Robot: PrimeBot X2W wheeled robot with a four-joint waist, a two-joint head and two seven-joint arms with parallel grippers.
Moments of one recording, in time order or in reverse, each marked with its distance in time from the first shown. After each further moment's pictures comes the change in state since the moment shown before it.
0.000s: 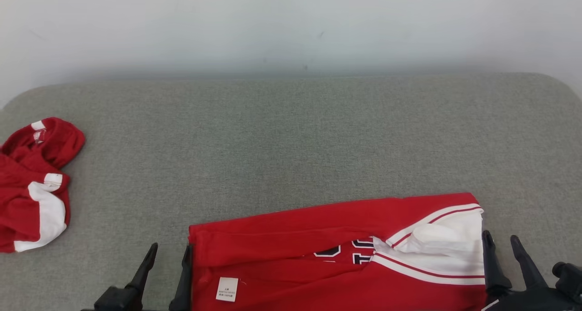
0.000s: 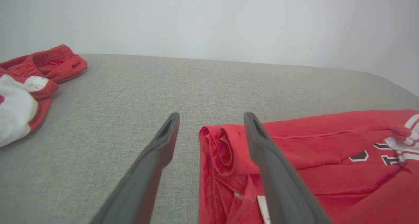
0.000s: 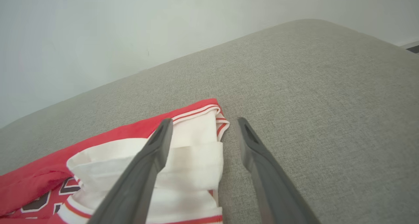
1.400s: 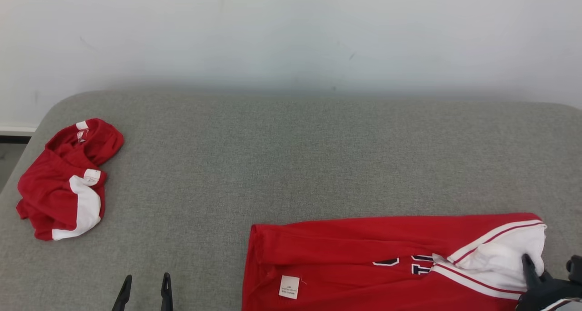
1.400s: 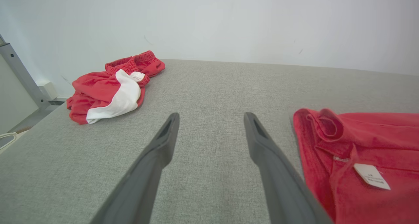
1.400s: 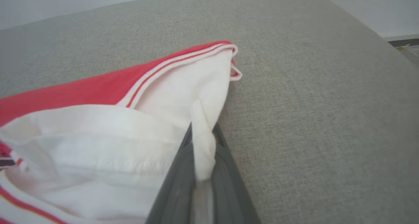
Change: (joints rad) left arm 0.156 -0.089 0.155 -0.104 0.175 0.040 0.000; right arm -0.235 -0.121 0.144 0.546 0.014 0.000 0.017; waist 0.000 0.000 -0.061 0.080
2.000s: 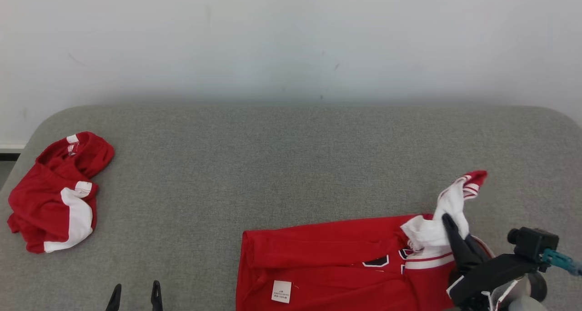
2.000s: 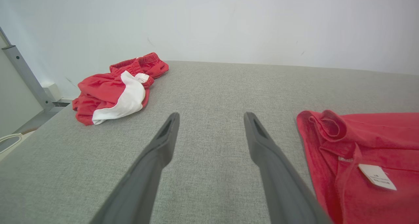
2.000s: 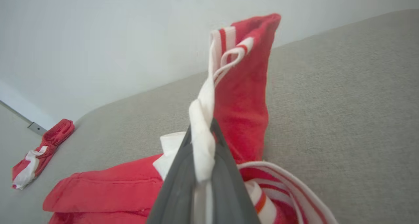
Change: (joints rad) left arm 0.018 0.000 0.040 0.011 0.005 0.005 0.000; right arm 0.086 0.050 0.108 -0.510 0.203 0.000 0.096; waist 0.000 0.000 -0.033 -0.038
